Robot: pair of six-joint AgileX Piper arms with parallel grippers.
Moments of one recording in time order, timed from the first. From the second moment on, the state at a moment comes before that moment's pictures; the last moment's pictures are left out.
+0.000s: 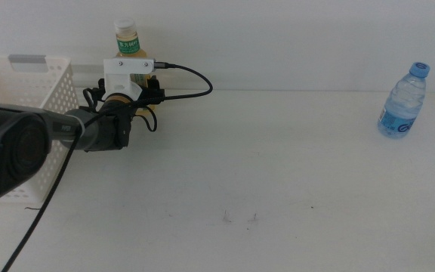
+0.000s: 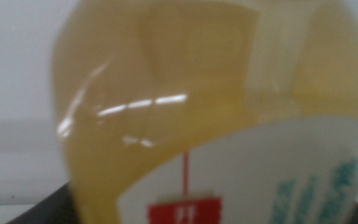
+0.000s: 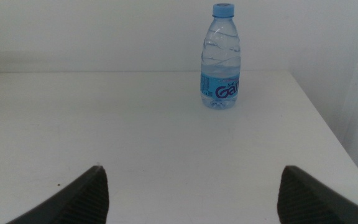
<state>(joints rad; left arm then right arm) -0.19 2.41 -1.51 -0.22 -0.61 0.11 0.02 0.00 0.00 0.01 0.27 0.01</state>
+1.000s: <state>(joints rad) -0.29 1.90 -0.96 -0.33 -0.55 0.15 0.02 0.00 0.00 0.01 0.27 0.01</state>
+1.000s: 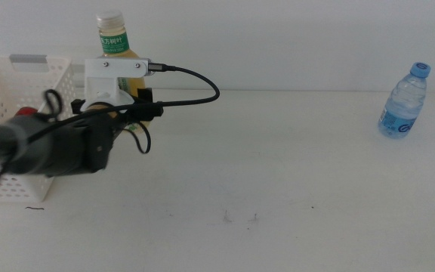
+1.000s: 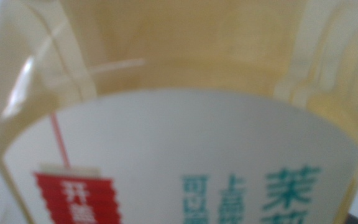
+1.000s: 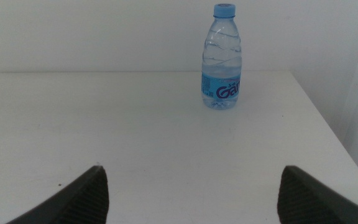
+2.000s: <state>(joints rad) 0.26 1.95 -1.91 -0.14 1.24 0.36 0.02 0.00 0.00 0.01 0.27 0.01</state>
